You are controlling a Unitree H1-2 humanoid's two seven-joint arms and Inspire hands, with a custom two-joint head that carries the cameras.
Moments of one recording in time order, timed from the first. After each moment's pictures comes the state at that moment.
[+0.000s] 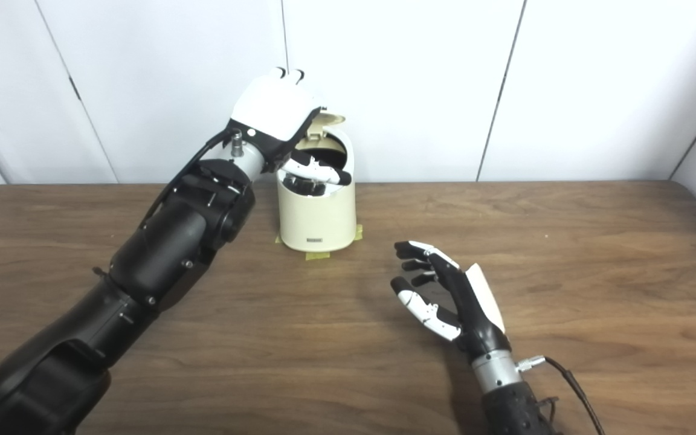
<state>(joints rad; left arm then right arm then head) -0.87 0.25 -0.55 0.16 1.28 0.26 -0.39 -0.05 -0.14 0.10 -0.06 -0.33 -0.15 -0.02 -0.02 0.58</state>
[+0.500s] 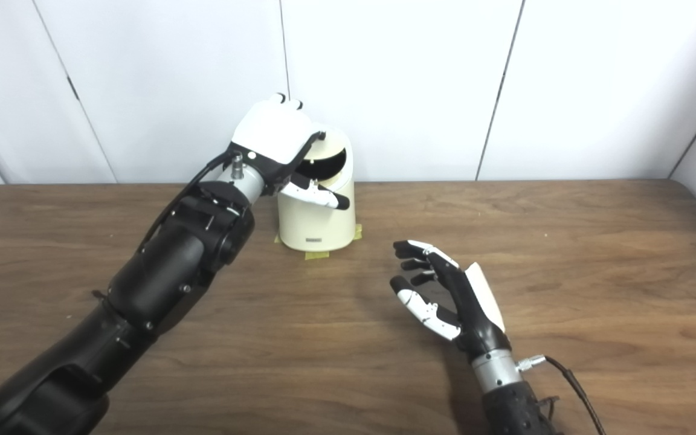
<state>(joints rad) -0.78 0.24 -0.55 0.05 1.32 0.26 -0.48 -0.04 -0.14 0.09 -0.07 -0.33 -0.14 -0.02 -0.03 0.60</state>
